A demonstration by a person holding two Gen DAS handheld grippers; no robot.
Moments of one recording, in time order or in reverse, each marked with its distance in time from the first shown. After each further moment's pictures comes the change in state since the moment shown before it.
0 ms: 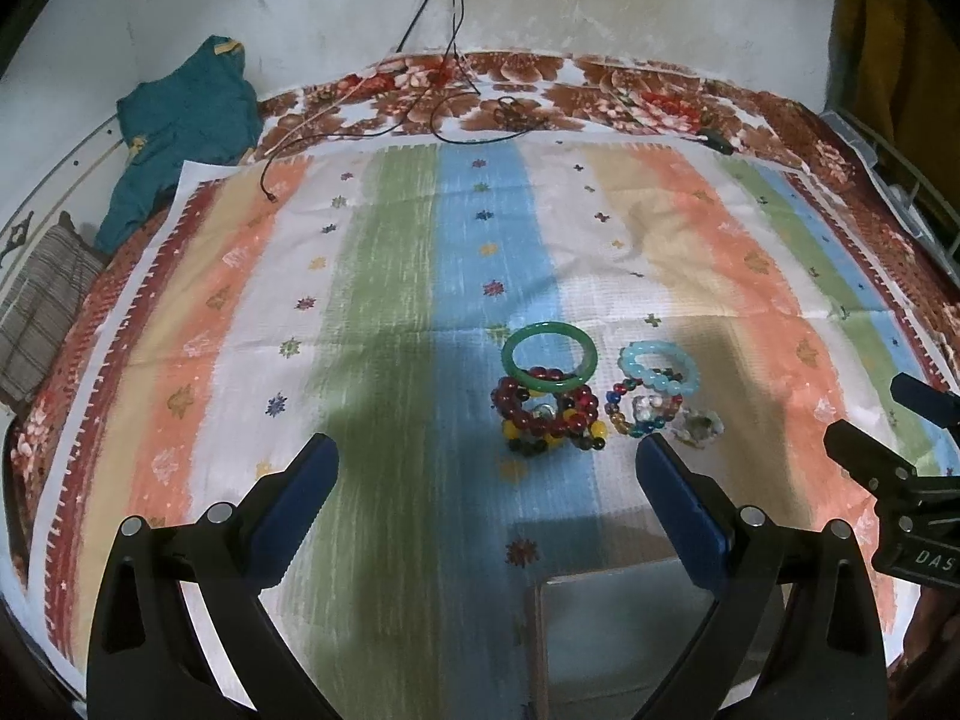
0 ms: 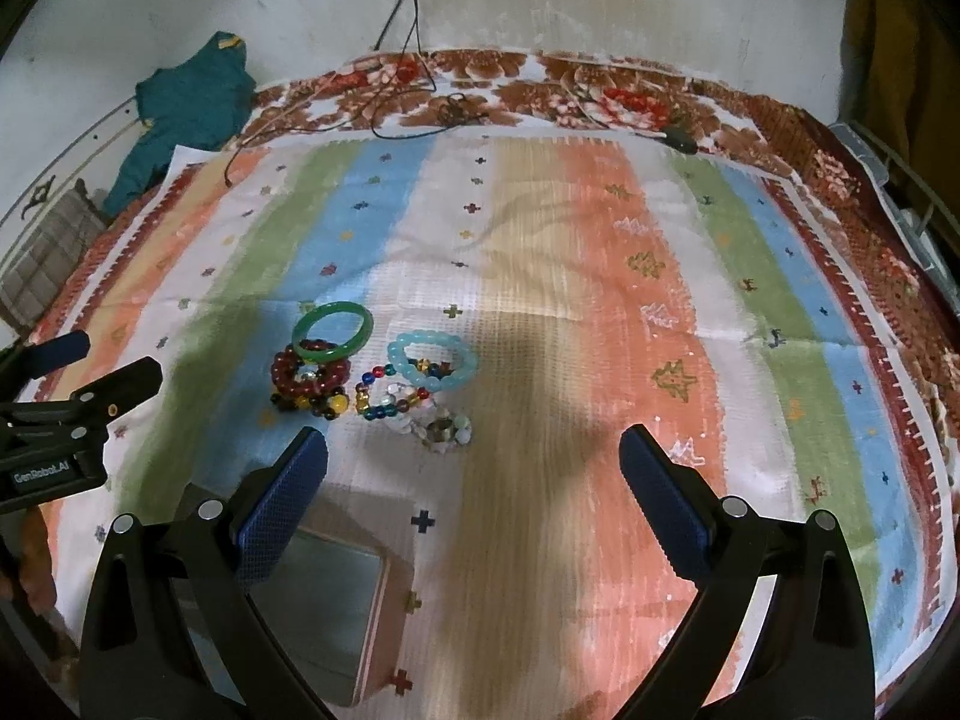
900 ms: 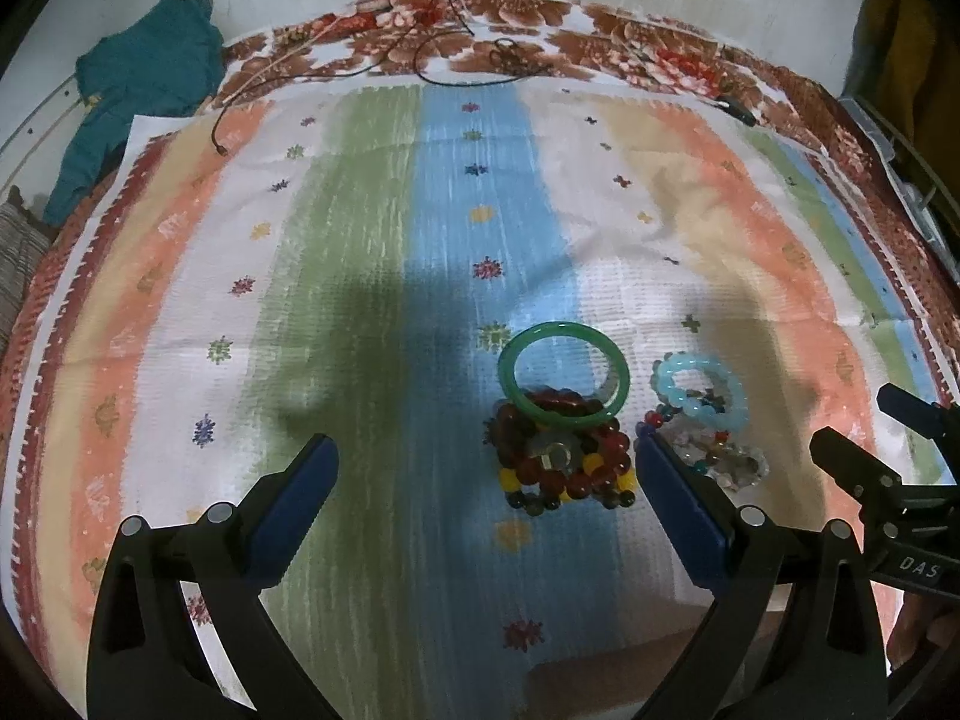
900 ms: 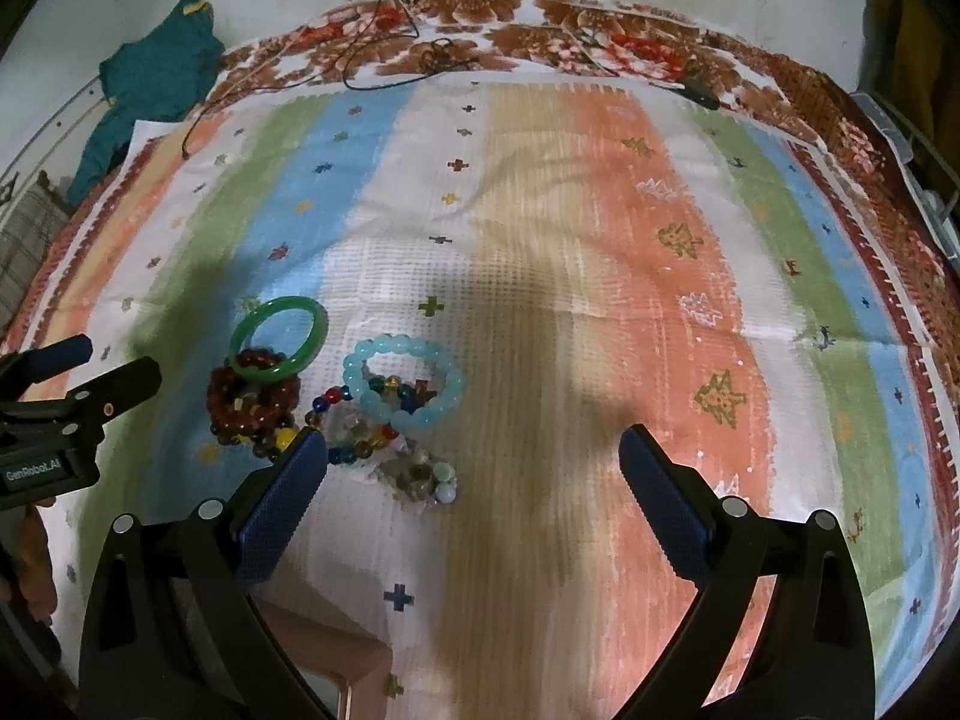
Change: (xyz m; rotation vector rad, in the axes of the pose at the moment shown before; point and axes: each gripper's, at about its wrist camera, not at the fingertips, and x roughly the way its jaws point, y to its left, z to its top) left arm 0.085 0.008 0.030 -0.027 0.121 -0.063; right arm 0.080 -0.002 0.028 0.022 0.115 -0.011
